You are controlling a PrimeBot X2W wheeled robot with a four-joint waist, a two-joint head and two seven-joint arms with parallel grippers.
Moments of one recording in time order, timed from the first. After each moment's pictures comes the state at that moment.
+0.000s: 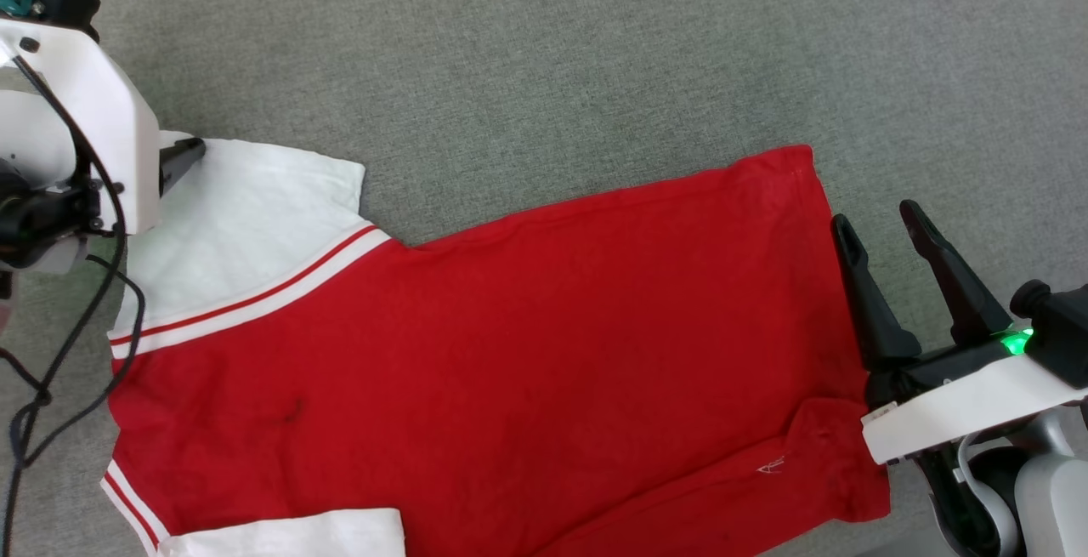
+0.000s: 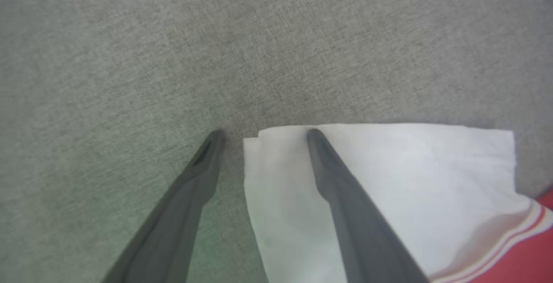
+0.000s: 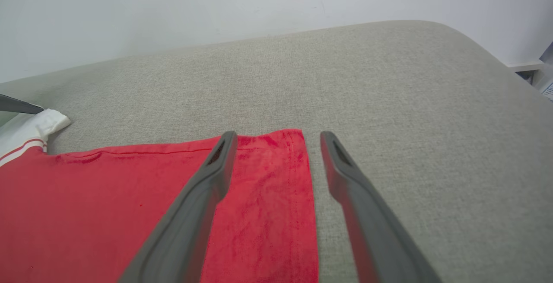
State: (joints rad) left arm -0.90 0.81 -0.58 0.25 -0.90 0.08 0.92; right arm -0.14 -0.16 0.08 -0.18 0.37 0.13 0.04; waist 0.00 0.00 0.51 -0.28
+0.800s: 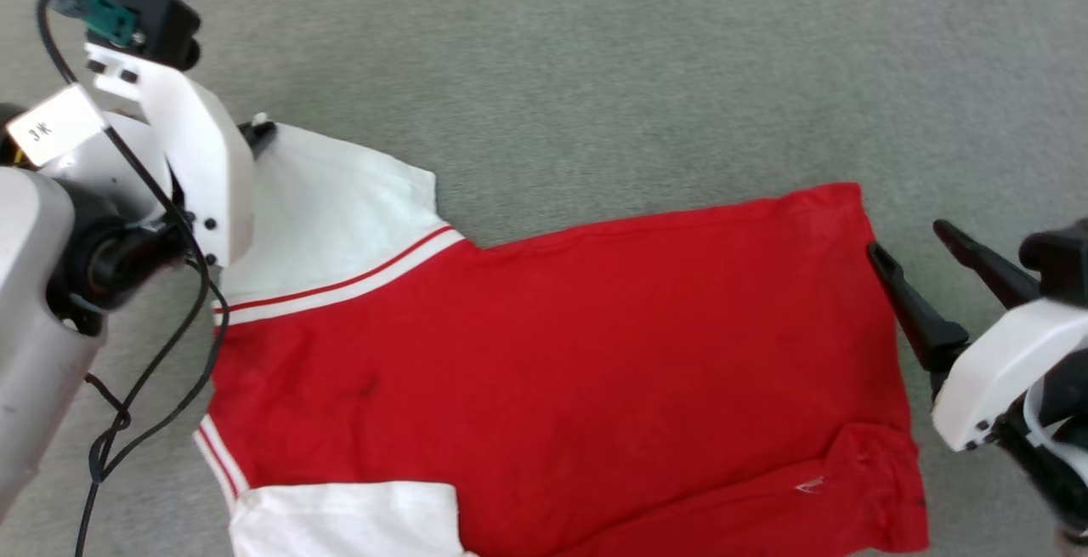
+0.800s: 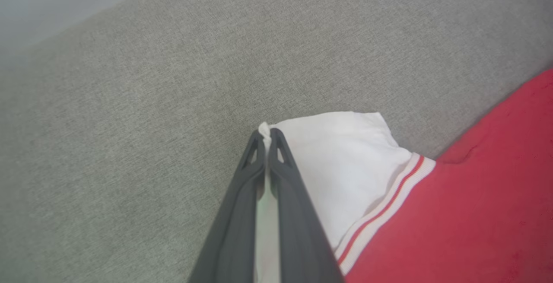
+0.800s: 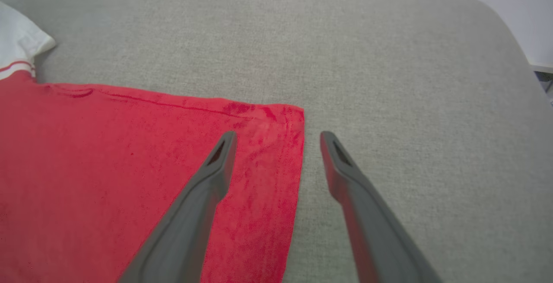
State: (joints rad) left arm -0.84 0.74 -0.59 0.13 -0.88 0.03 0.70; right arm -0.20 -0.35 0.06 -0.19 0.40 0.13 0.42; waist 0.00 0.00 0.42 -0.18
